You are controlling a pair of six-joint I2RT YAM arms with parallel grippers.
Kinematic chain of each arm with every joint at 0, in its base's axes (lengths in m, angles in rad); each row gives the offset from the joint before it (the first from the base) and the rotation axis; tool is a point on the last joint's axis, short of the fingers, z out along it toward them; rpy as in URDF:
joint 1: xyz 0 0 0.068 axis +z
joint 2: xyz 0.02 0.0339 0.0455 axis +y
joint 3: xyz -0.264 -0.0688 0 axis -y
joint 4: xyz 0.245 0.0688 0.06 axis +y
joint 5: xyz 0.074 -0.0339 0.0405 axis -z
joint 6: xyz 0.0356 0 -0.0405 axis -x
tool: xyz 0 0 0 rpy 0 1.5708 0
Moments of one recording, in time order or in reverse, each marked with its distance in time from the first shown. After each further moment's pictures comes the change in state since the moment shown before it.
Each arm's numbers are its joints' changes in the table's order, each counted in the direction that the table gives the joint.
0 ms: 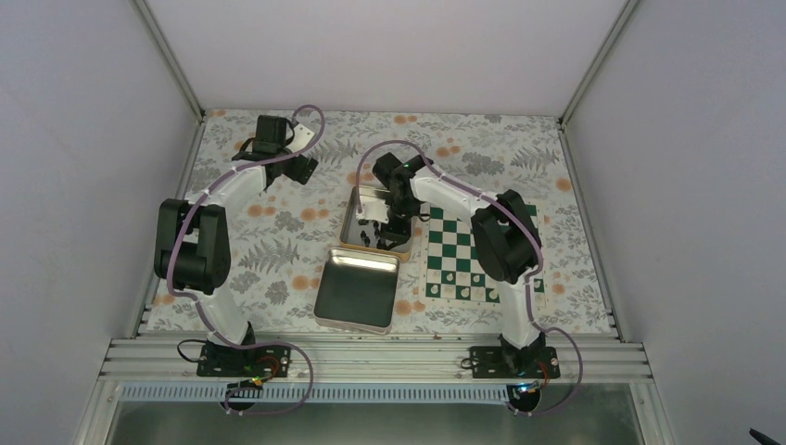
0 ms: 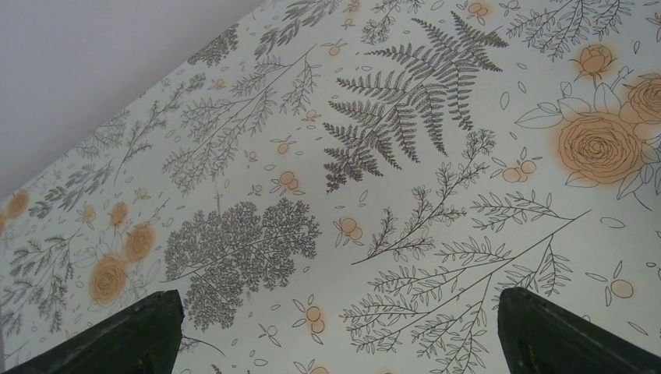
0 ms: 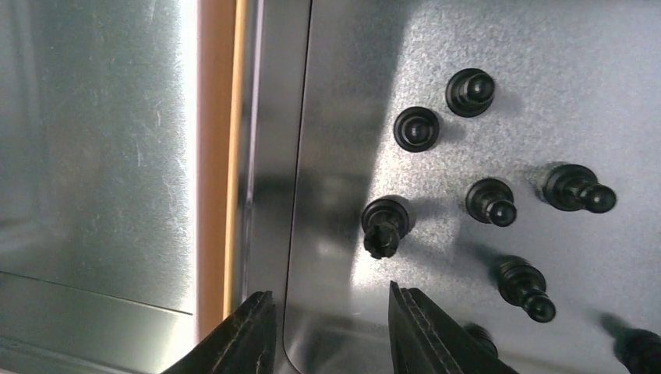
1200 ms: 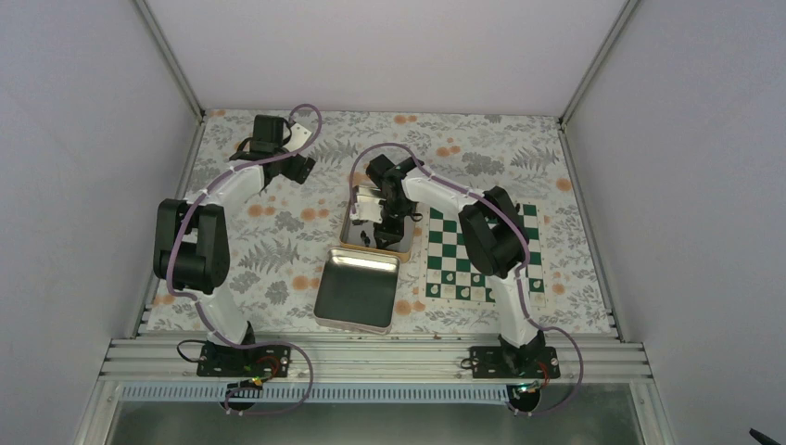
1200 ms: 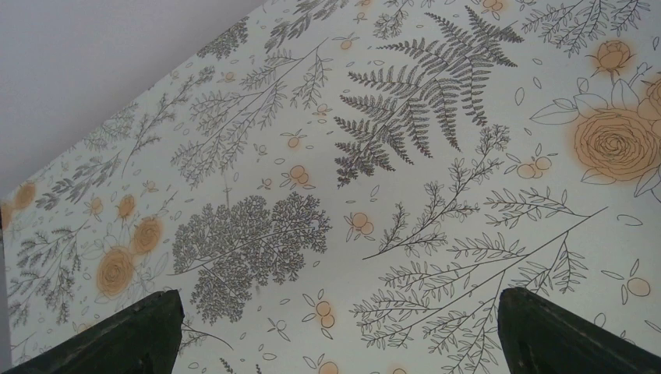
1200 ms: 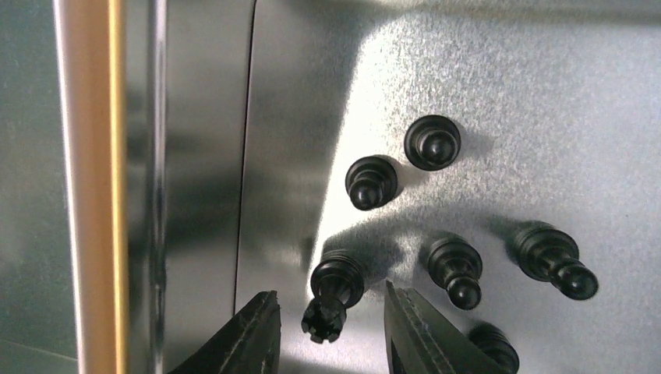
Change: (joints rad) left arm 0.014 0.000 0.000 0.000 0.000 0.000; right arm 0.012 0.086 0.048 -0.053 0.014 0.001
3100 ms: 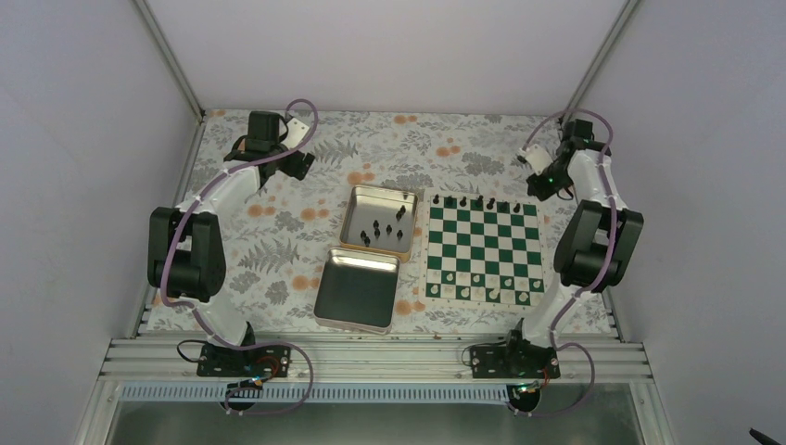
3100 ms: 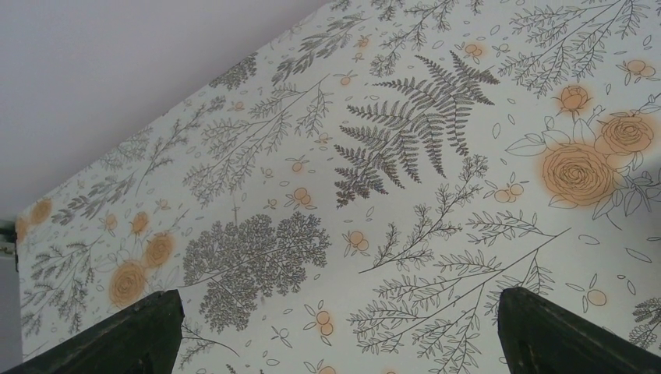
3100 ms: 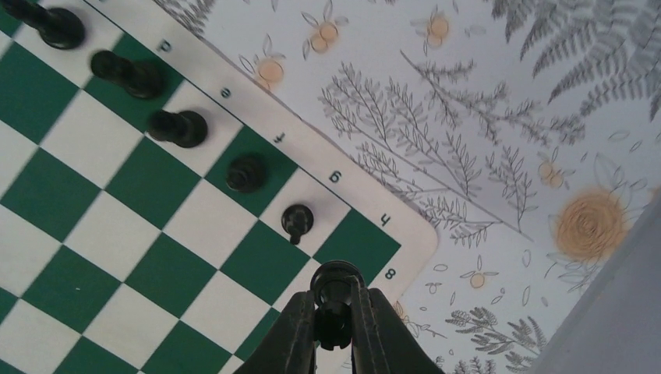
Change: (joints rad) left arm 0.006 -0.059 -0.002 0.008 0.035 0.020; right arm -0.936 -0.328 -0.176 -0.108 0.142 0.026
